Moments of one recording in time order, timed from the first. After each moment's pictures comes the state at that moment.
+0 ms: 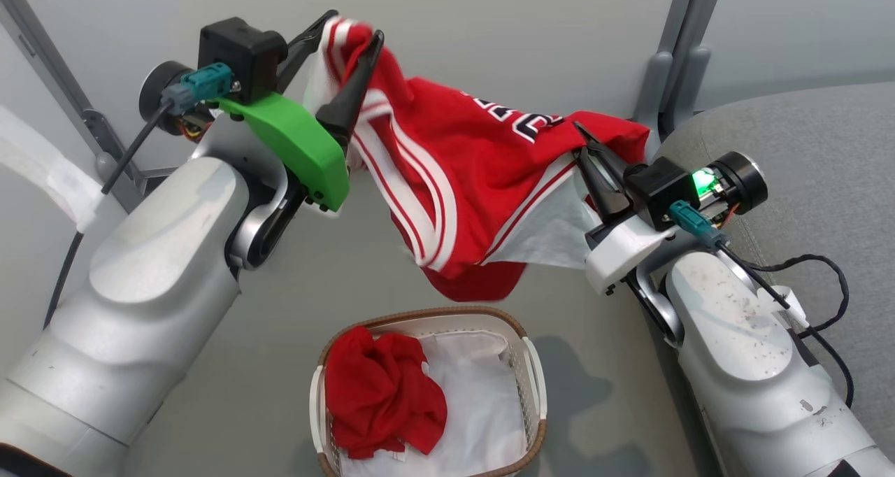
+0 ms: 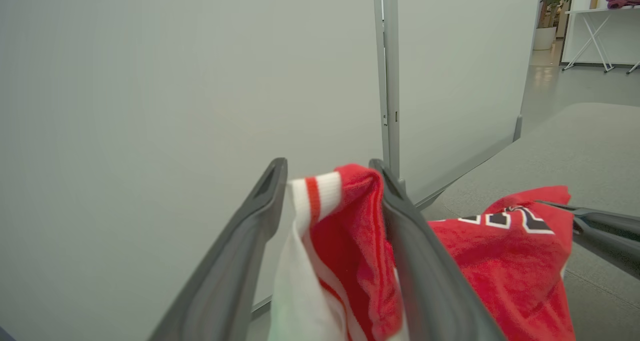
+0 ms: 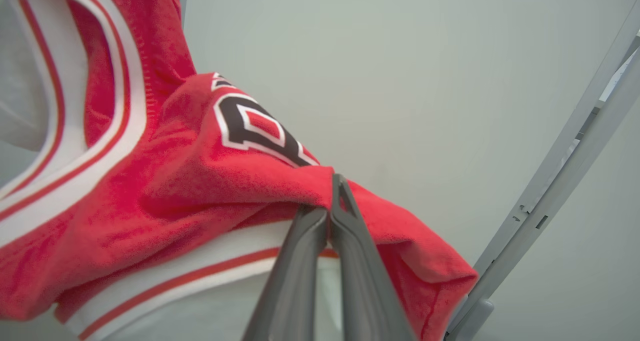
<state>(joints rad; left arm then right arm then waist) -0.98 0.37 -0.88 0.44 -0.82 -0.05 -0.08 -0.63 -0.10 0.36 0.50 0.04 0.13 -0.26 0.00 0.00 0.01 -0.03</state>
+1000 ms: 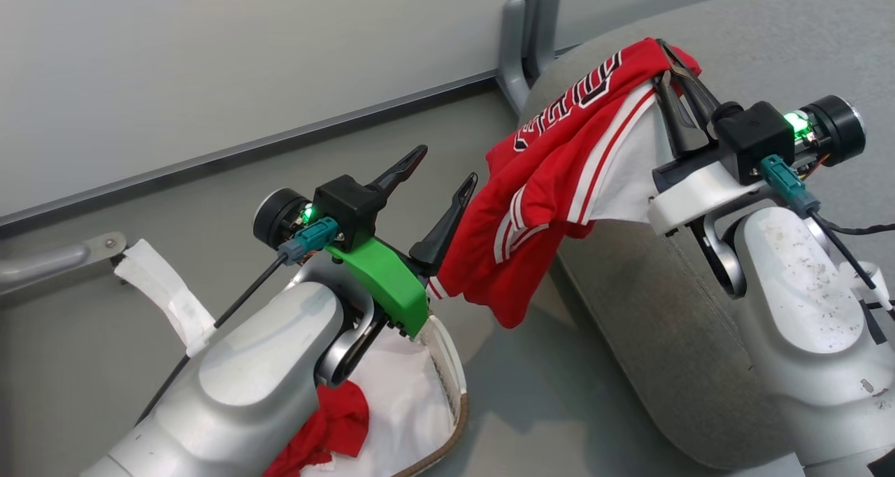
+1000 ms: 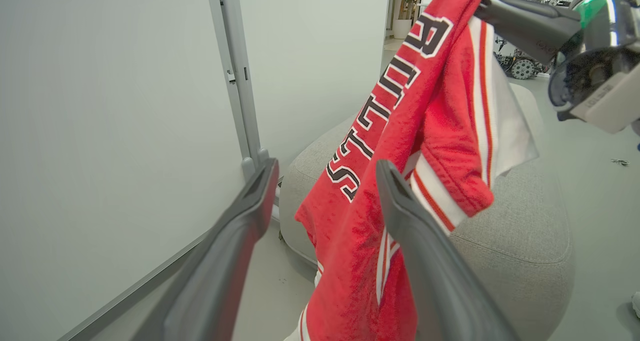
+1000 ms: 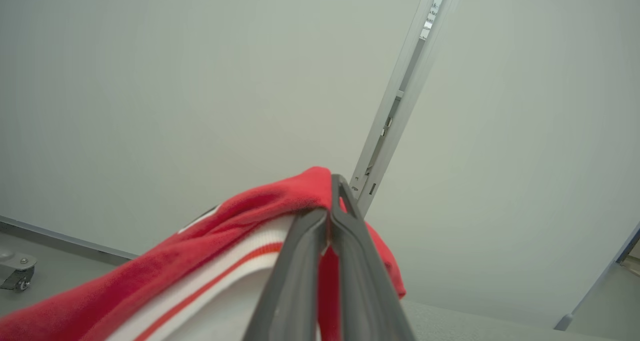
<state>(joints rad) -0.76 0.28 -0.99 0.40 -0.76 -0.03 -0.23 -0.65 -0.16 0.20 0.36 -0.01 0.13 -0.26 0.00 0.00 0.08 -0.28</state>
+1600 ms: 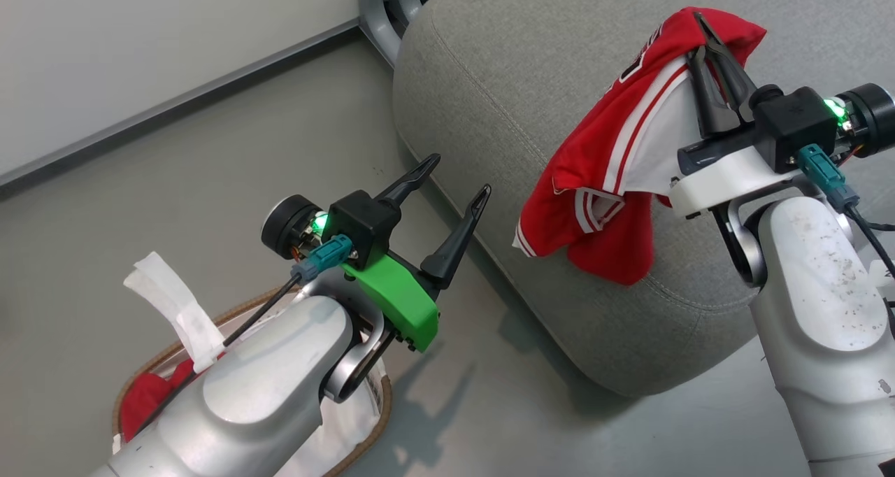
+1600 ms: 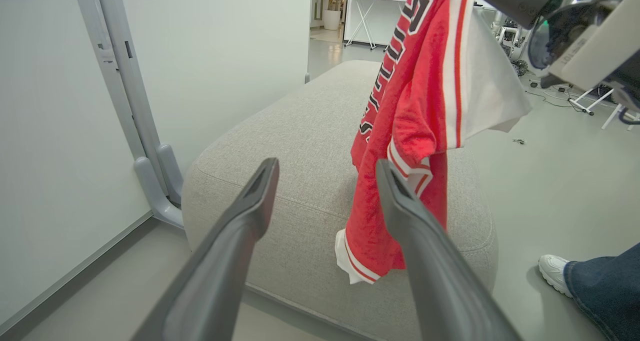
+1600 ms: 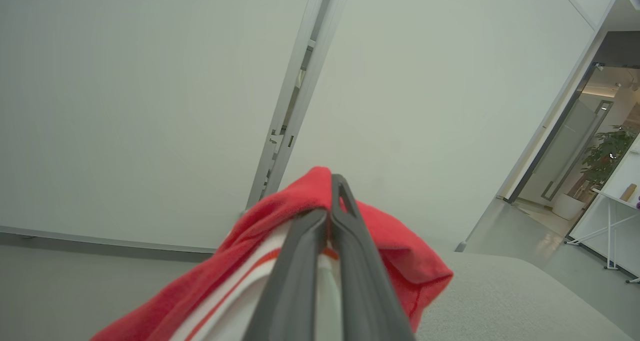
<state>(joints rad) -0.74 0.30 -1.01 0.32 -0.73 0.02 -0.22 -0.64 -0.15 0.12 0.29 -0.03 0.13 -0.26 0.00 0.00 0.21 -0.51</state>
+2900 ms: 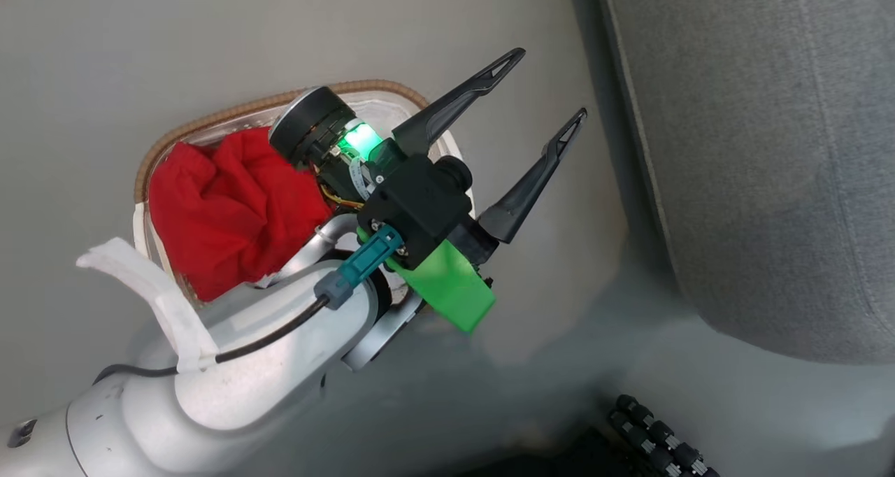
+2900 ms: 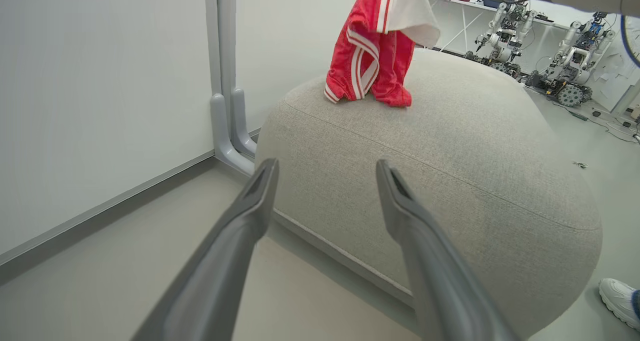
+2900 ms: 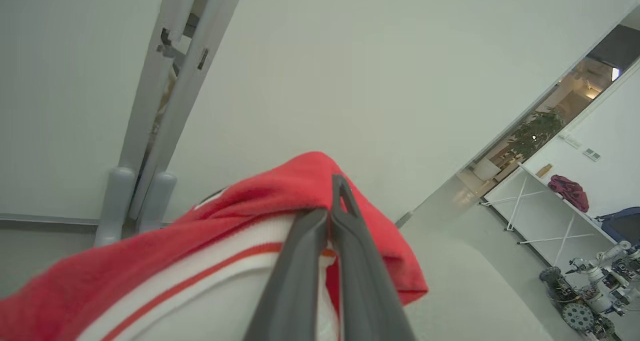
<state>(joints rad) -0.93 0.37 -1.05 -0.07 -0.54 0.13 -0.09 -1.36 -0.55 -0.18 0.77 -0.11 0.13 -0.15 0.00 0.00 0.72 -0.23</state>
